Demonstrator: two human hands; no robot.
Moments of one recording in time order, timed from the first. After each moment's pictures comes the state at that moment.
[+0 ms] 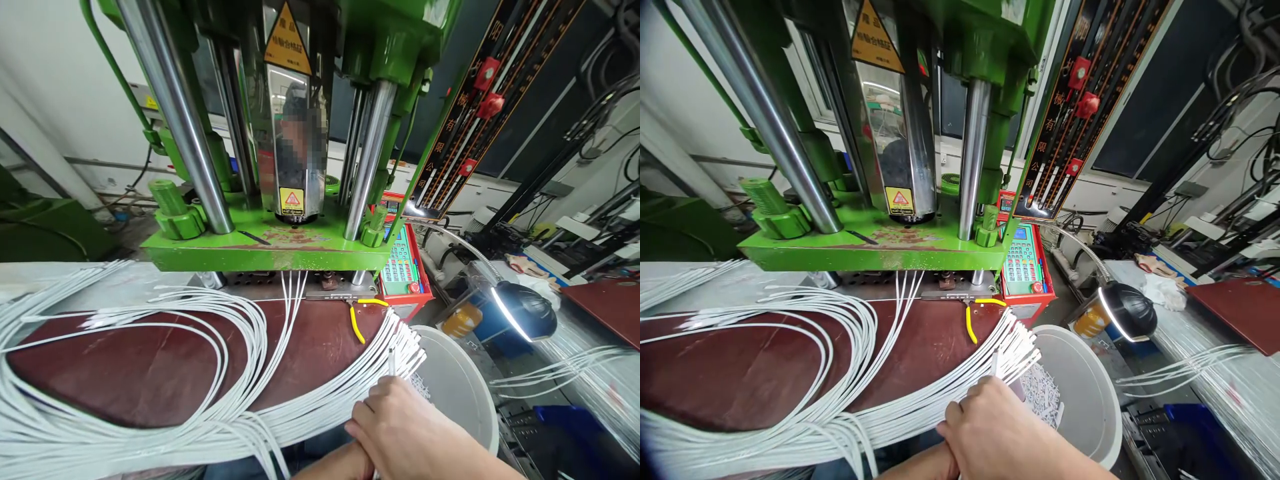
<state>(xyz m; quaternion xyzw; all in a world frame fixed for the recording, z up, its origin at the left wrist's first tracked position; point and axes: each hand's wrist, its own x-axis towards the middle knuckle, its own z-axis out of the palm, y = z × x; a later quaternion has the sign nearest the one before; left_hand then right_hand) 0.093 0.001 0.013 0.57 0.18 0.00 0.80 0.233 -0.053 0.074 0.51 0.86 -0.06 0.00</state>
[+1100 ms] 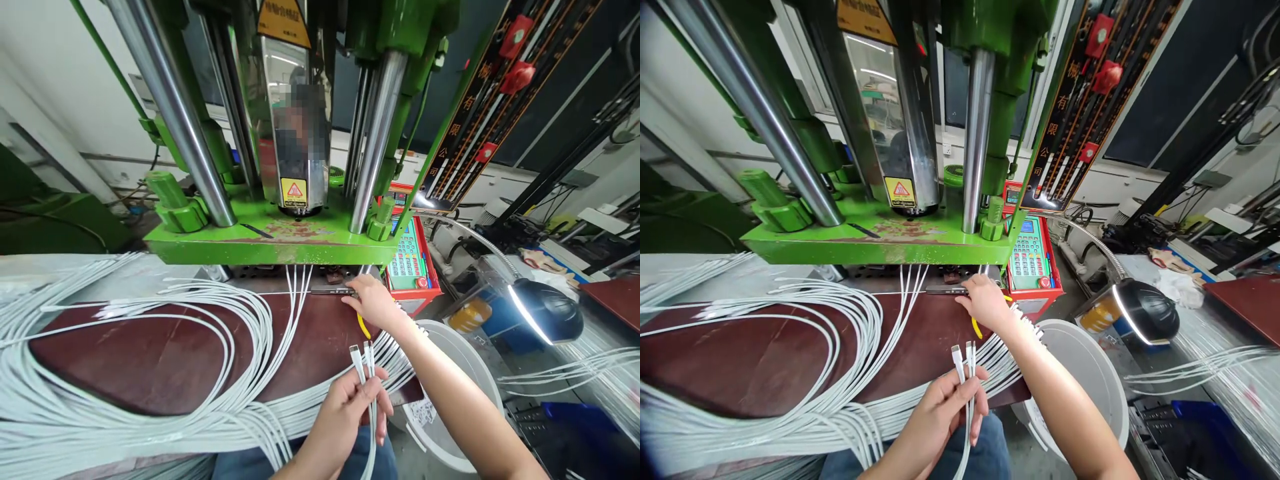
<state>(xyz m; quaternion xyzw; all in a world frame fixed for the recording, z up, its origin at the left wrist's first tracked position) 0.122 0.000 0.005 0.37 0.25 0.21 0.87 0.287 0.088 0.024 0.68 0.72 0.00 -0.14</state>
